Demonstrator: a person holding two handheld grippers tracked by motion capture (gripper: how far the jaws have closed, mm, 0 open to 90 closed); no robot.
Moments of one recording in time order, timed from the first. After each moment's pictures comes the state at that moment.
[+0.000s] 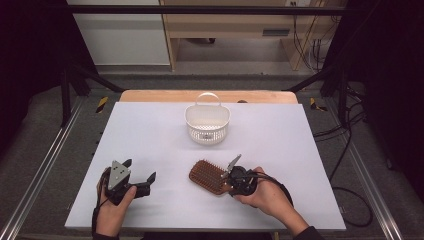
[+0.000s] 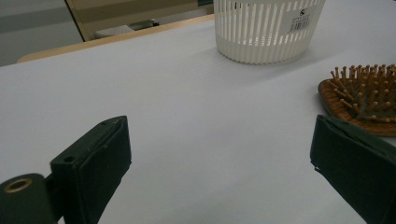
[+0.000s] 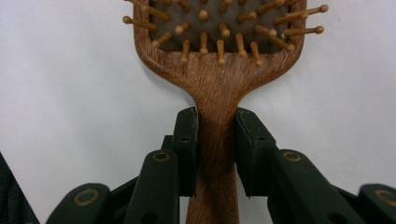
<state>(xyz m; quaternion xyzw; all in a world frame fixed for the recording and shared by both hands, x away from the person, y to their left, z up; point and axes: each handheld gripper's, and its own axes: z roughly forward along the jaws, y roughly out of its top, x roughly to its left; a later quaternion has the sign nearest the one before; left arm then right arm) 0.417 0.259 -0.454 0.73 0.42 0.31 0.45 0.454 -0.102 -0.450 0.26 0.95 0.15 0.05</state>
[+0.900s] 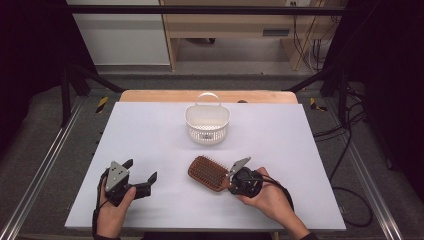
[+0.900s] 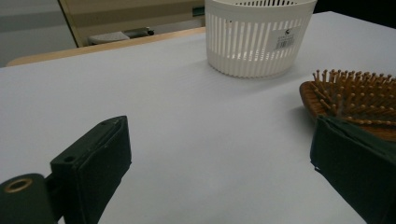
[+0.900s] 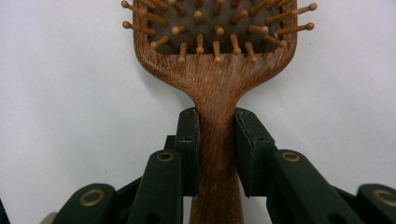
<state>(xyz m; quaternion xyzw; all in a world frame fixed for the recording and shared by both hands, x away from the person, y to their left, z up) 0.411 0.255 -0.448 0.71 0.42 0.29 0.49 0.449 -0.116 -0.454 0.26 0.93 0.24 0.09</state>
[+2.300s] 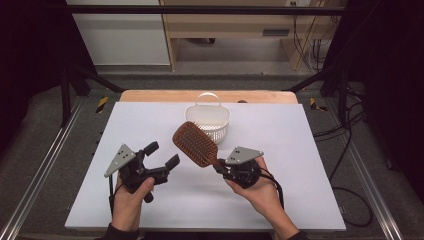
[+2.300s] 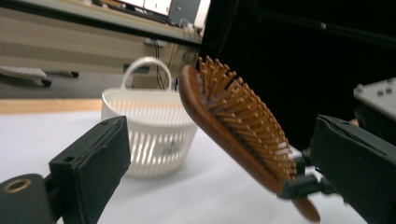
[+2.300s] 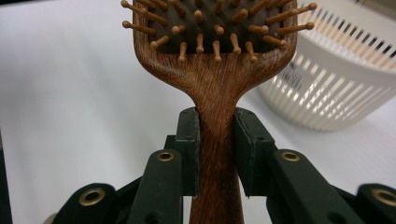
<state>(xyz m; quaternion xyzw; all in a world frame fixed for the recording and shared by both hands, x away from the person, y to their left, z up) 0.421 0.202 -0.377 0.61 0.39 0.19 0.66 0.443 -0.102 -0.398 0.25 0.84 0.44 0.18</state>
